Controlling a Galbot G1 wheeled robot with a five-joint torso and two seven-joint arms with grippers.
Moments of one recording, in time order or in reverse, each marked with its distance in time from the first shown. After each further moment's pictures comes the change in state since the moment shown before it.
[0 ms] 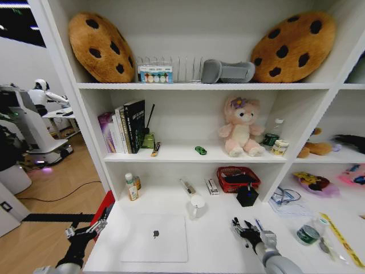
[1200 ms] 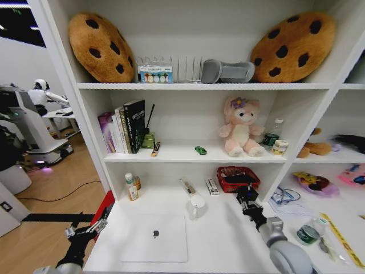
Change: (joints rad) left arm 0.007 0.004 0.000 -0.028 0.003 0.000 0.002; right arm 0.127 -0.065 0.094 0.035 -0.166 0.248 -0.103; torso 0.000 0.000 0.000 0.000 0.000
